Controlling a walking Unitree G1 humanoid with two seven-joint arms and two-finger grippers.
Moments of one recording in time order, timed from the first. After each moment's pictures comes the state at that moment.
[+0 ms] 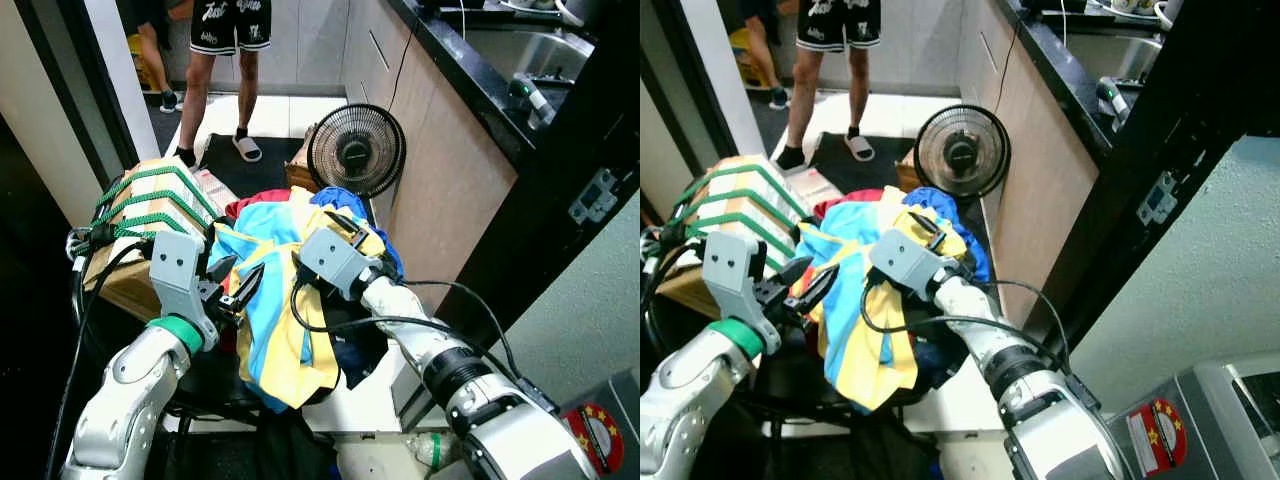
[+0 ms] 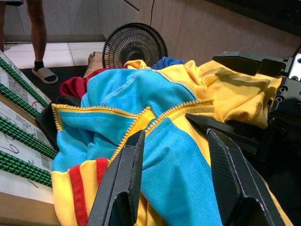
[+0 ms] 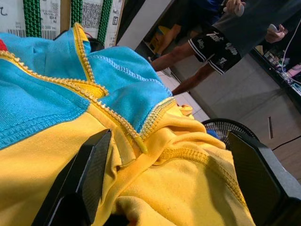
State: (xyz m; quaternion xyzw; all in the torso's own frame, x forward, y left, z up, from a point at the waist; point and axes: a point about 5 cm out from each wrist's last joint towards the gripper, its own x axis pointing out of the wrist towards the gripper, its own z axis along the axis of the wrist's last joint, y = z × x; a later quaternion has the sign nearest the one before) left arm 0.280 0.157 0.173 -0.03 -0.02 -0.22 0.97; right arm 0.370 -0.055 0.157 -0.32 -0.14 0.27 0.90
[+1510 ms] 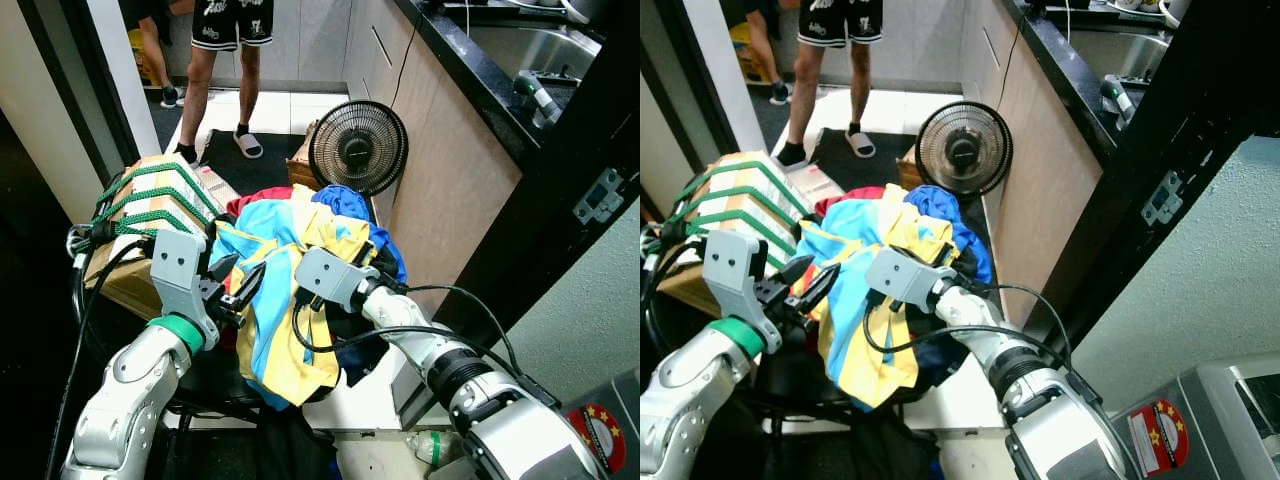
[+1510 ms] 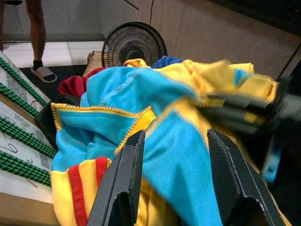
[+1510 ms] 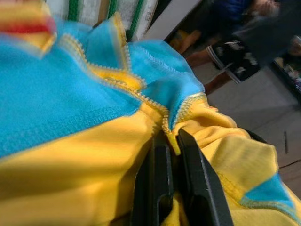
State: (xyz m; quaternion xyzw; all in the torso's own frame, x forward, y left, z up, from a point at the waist) left arm 0.280 0.156 0.175 -0.03 -0.03 -0.23 0.97; right arm 0.366 -0.056 0.153 -0.31 -0.16 0.30 0.89
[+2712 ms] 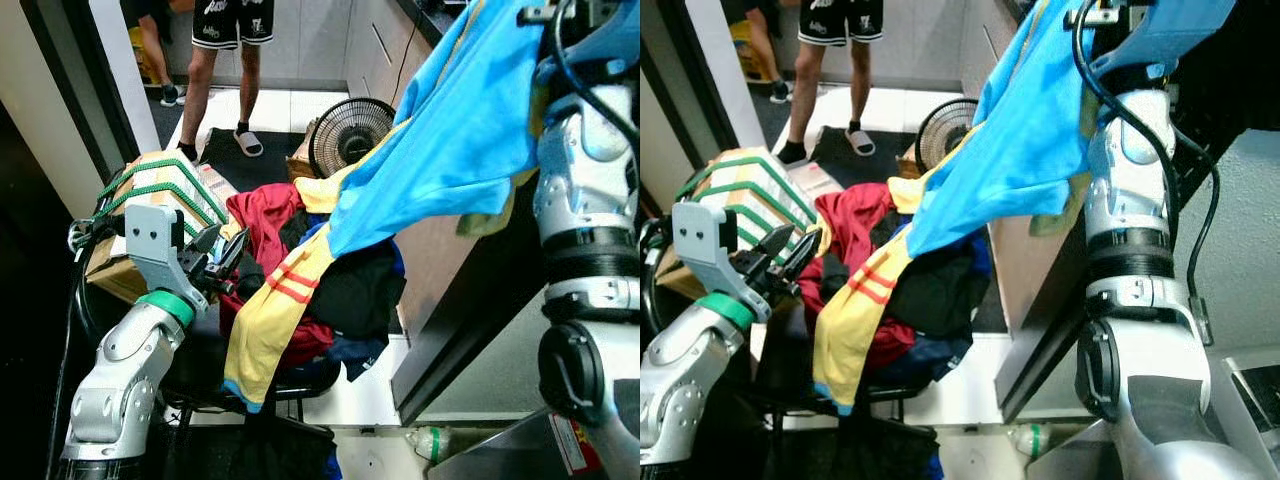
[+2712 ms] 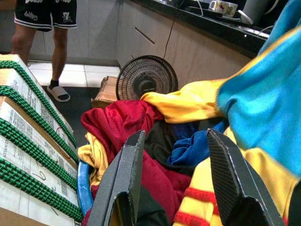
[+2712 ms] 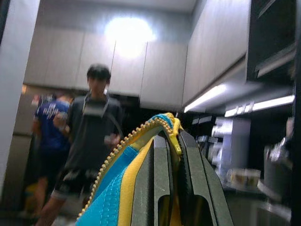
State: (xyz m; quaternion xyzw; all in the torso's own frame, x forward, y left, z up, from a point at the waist) left arm 0.294 0.167 0.197 -0.07 -0.08 -0.18 0.98; right arm 0.374 -0.189 0.371 -0.01 -0.42 0.01 0.91
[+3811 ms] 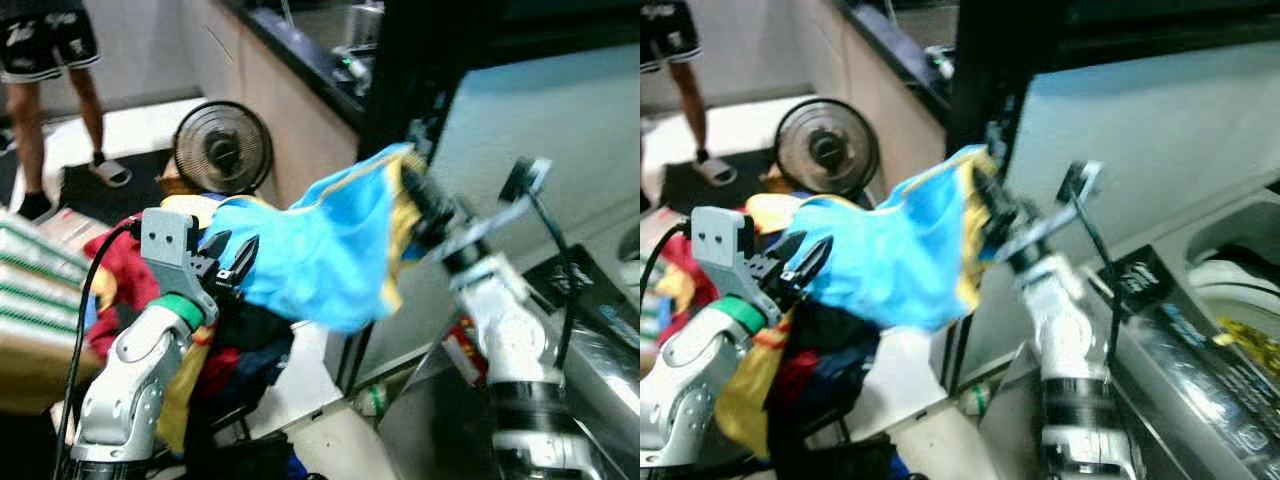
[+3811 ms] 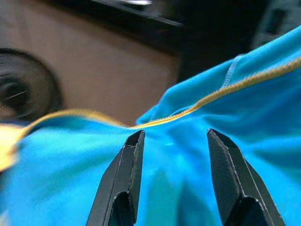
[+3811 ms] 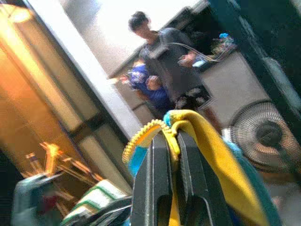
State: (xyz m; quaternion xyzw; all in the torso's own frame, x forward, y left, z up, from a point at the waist) left arm 0.294 0.156 0.190 -0.06 -0.06 -0.20 0.98; right arm 0.324 -0.125 0.227 0.35 -0.14 0.43 0.82
